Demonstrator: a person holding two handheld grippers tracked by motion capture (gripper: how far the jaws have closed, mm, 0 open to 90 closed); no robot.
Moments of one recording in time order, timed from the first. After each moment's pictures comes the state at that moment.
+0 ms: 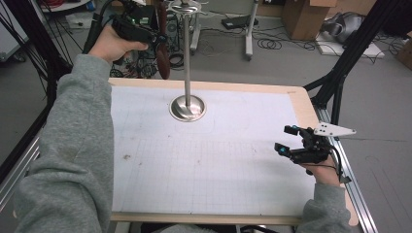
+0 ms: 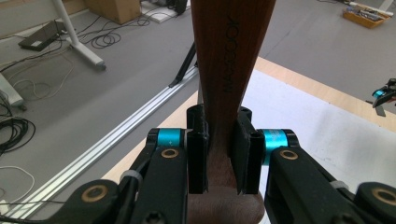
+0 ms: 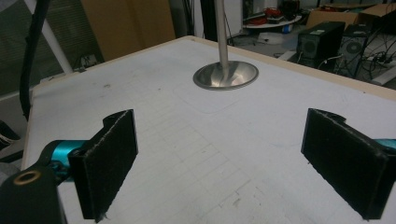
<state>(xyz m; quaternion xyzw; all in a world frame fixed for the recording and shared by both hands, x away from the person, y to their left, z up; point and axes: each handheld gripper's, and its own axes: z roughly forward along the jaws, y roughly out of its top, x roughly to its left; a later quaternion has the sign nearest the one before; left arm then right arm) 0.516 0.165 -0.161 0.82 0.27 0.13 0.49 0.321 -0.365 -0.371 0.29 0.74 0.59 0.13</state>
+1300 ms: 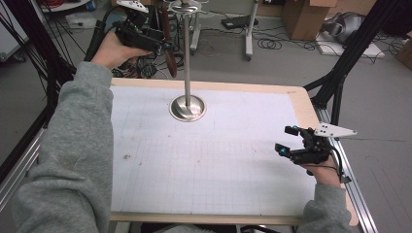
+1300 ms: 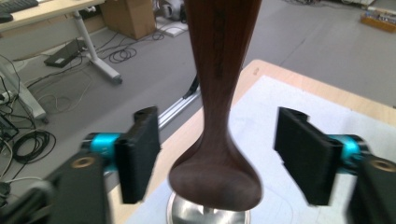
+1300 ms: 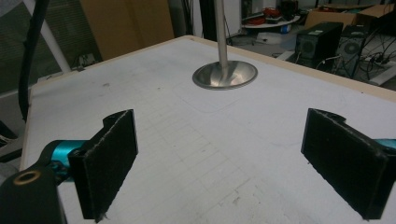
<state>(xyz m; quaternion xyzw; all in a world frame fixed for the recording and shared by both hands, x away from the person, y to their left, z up) 0.506 0.163 -0.178 0.81 0.26 0.20 0.48 0.318 -0.365 -0.370 0.29 0.74 0.59 0.13</state>
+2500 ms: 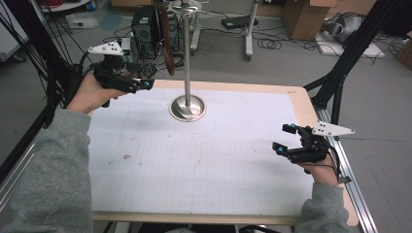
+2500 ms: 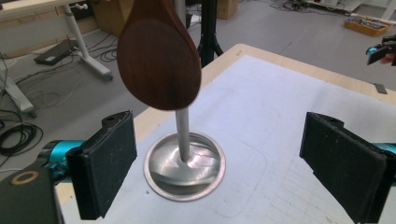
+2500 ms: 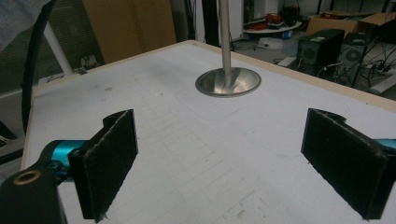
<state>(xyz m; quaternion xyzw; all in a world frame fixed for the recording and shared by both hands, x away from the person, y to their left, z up) 0.430 0.213 -0.244 0.79 0.26 0.16 0.53 0.319 -0.356 -0.365 0.28 0.74 0.59 0.14</state>
